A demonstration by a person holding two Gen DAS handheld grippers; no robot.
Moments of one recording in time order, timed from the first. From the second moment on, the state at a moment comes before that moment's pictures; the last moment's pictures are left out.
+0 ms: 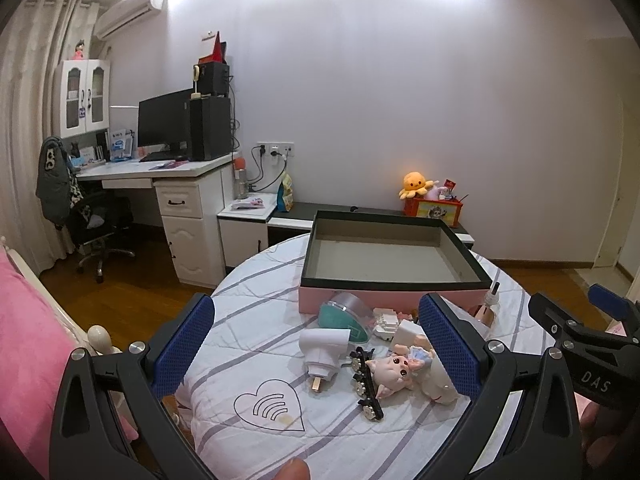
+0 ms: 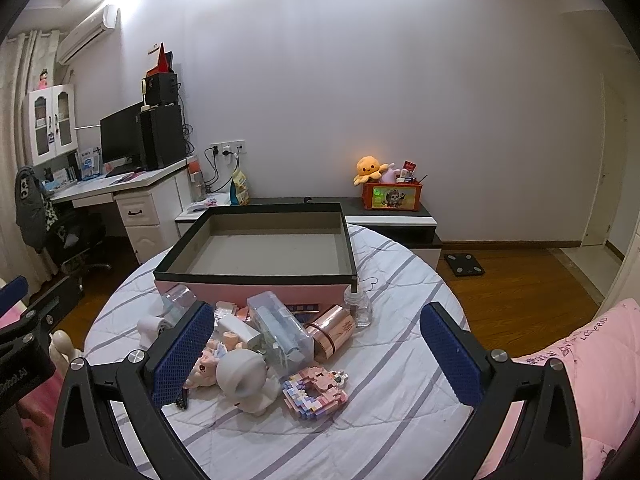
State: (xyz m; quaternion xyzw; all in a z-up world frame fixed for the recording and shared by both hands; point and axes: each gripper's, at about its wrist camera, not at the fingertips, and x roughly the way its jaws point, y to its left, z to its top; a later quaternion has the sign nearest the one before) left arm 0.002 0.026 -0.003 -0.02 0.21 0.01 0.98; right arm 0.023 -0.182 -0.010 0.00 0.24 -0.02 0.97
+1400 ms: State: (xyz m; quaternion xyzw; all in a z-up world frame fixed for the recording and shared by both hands) left arm 0.004 0.020 -0.003 -0.02 0.22 0.01 0.98; right arm 0.019 -0.184 -0.005 0.00 0.23 -0.02 0.97
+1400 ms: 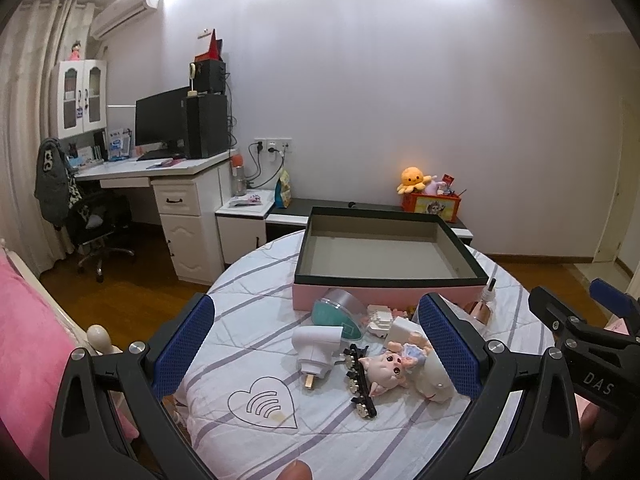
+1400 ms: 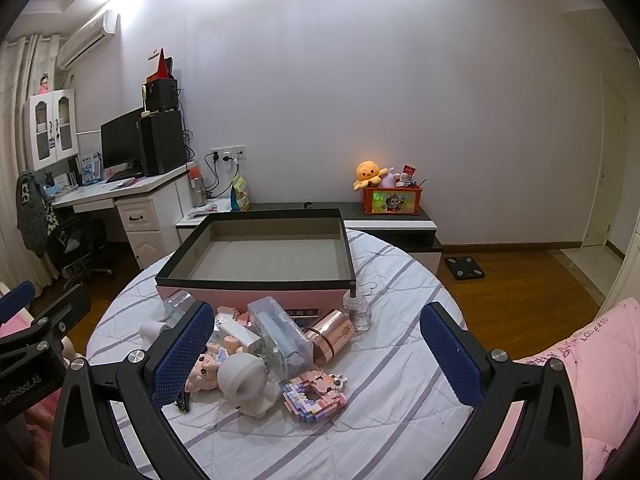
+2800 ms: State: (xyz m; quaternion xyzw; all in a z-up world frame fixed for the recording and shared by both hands) left arm 0.035 0.002 -0.098 0.00 0.34 -0.02 0.94; right arm 0.048 -0.185 -0.081 0.00 0.35 0.06 0.94
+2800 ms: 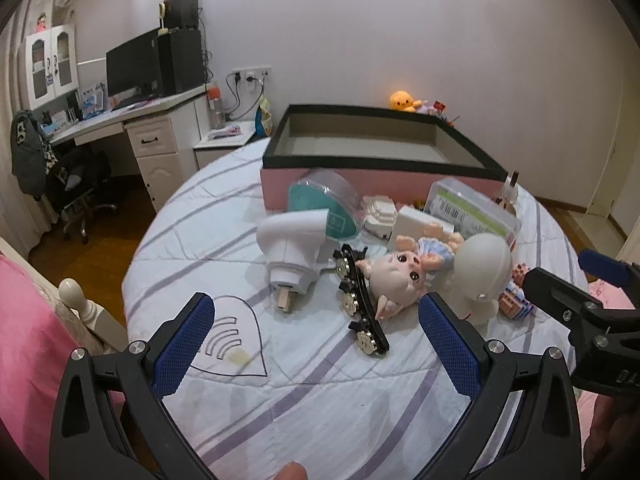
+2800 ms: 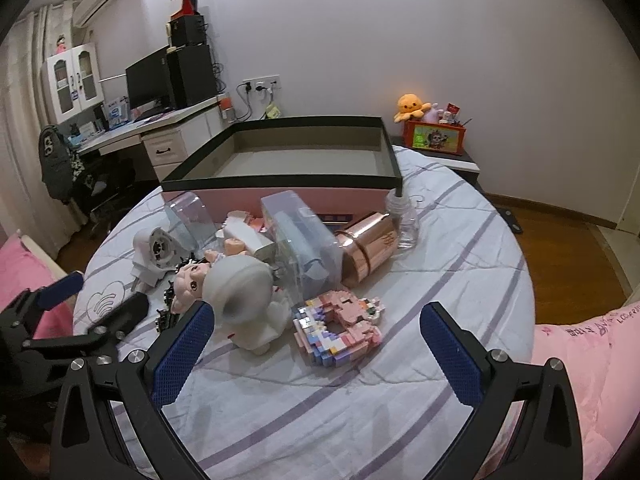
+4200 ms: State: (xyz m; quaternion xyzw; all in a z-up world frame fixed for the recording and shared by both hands) left arm 0.123 0.039 -0.120 -0.04 0.38 0.00 0.92; right arm 0.084 -0.162 -0.112 -0.01 0.36 0.13 0.92
